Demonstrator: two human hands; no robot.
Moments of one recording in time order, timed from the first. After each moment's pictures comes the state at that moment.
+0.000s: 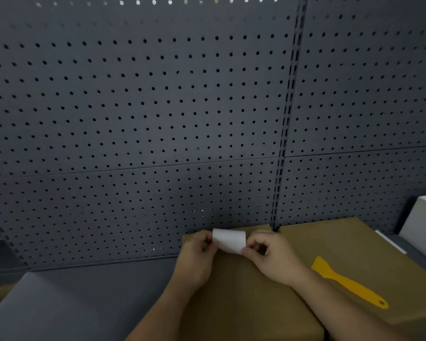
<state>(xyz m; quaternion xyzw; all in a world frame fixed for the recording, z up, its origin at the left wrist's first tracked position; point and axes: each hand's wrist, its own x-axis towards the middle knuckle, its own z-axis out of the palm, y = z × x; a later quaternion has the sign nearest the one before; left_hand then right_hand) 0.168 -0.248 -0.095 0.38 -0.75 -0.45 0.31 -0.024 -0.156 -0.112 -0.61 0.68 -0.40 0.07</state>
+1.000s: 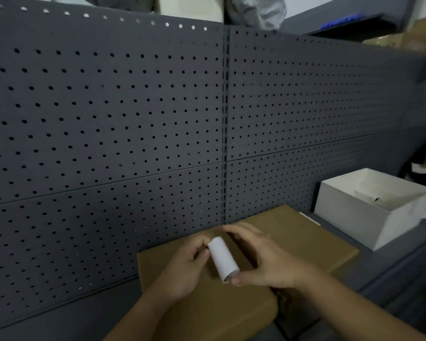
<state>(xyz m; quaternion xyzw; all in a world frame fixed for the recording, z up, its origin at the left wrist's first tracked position) 0.144 -0.231 -0.078 0.15 -0.84 -0.48 0.19 -0.001 -0.057 -0.040 -0.58 0.75 -0.29 0.13</state>
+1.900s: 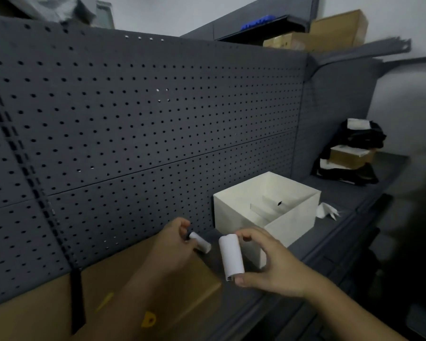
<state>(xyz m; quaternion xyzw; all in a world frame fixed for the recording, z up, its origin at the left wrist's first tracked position) -0.166 -0.062 -0.062 0.19 -0.90 -0.36 0.18 -0.244 0.192 -0.045 -0.45 0.80 -0.39 0.09</state>
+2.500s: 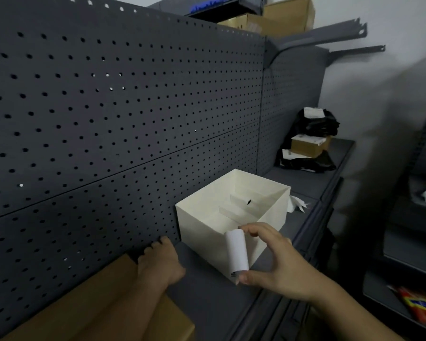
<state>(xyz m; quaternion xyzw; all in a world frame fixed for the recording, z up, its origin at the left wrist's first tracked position) -0.295 -0.063 -0.113 0.26 -0.96 -0.09 -0.08 -0.308 0.222 -0.062 -0.34 0.86 -0.39 0.01</state>
